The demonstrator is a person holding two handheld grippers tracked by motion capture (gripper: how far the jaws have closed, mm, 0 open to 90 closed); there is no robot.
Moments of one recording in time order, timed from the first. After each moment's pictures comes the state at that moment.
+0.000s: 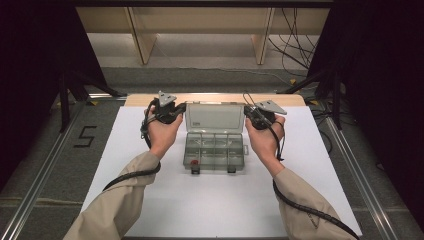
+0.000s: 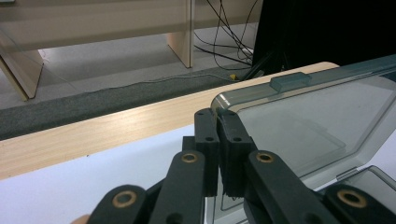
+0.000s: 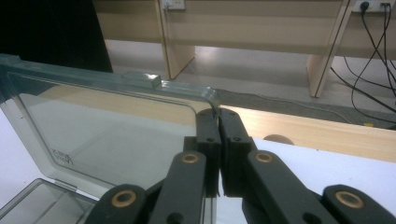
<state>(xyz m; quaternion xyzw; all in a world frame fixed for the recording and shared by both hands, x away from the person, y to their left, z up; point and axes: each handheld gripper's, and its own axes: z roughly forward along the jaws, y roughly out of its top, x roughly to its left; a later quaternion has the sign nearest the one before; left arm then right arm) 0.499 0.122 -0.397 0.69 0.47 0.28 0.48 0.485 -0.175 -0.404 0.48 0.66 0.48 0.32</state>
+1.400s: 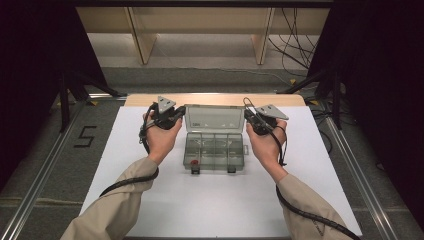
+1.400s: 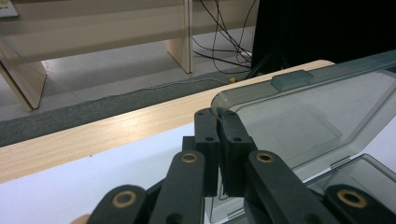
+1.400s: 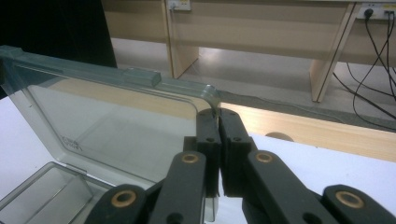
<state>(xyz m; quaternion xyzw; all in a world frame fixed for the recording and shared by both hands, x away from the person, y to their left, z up) 0.484 0.123 -0.400 0.69 0.45 0.29 0.49 0.468 -0.177 -0.405 0.47 0.67 0.48 0.32</state>
